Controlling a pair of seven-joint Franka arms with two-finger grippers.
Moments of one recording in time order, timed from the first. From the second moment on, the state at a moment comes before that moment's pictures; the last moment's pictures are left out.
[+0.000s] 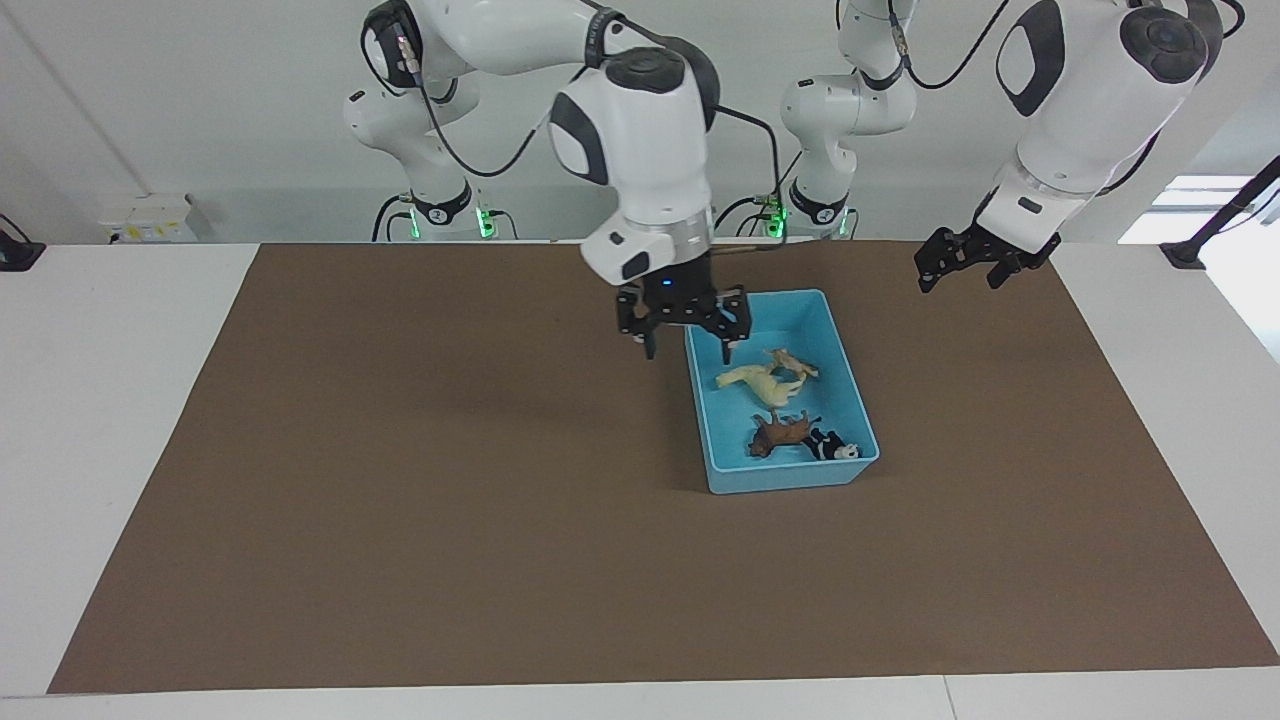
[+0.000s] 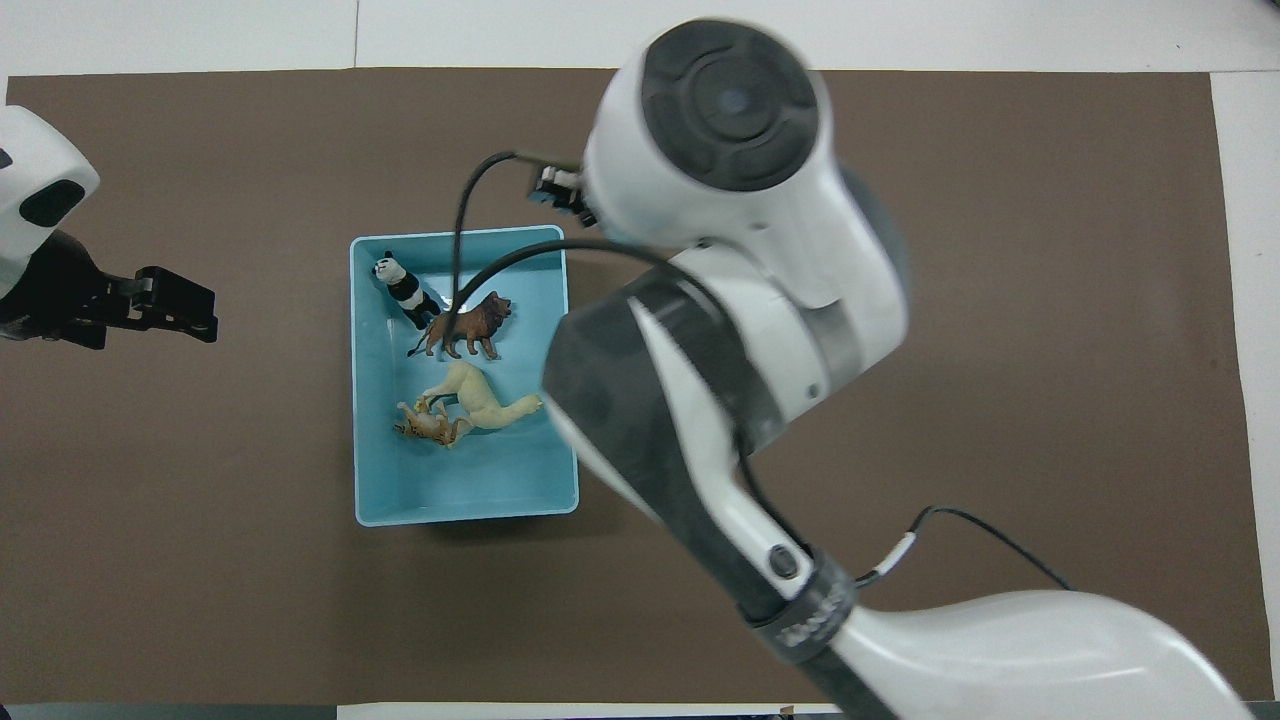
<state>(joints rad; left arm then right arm) -0.03 0.03 -0.07 -1.60 0.00 1.52 -0.08 0.55 0.50 -0.08 -1.06 0.06 1.82 0.72</state>
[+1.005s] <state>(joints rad) -0.03 0.02 -0.06 -1.60 0.00 1.52 -0.08 0.13 0.21 -0.07 -1.28 0.05 1.53 0.22</state>
